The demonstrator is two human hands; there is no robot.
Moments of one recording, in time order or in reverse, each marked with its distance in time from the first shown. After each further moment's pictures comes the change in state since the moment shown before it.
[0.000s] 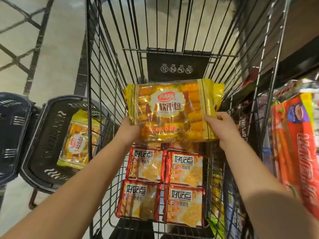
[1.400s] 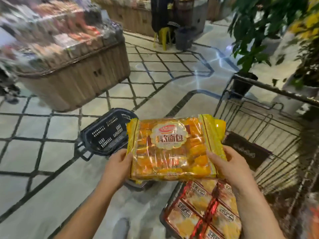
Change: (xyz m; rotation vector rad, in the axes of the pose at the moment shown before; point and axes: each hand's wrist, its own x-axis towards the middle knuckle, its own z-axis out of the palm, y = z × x) left_hand -0.335 -0.145 -0.241 -0.275 0.661 0.274; right_hand -0.344 -0.117 0.048 -0.144 -0.473 -0.716
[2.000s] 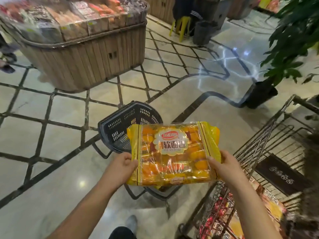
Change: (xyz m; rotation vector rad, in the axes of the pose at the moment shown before) left_hand 0.152 -0.130 -0.185 -0.052 -0.188 -0.137; right_hand 0.055 -0.071 0.258 -0.335 -0.097 0.114
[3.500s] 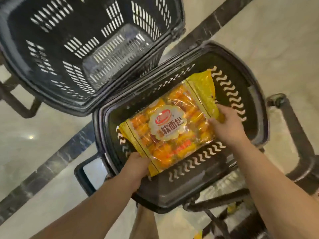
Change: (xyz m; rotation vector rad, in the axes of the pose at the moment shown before) left_hand 0.344 -0.272 0.309 -0.504 -0.153 -0.943; right_hand 0.431 0.278 0.247 -0.455 -0.291 0.019
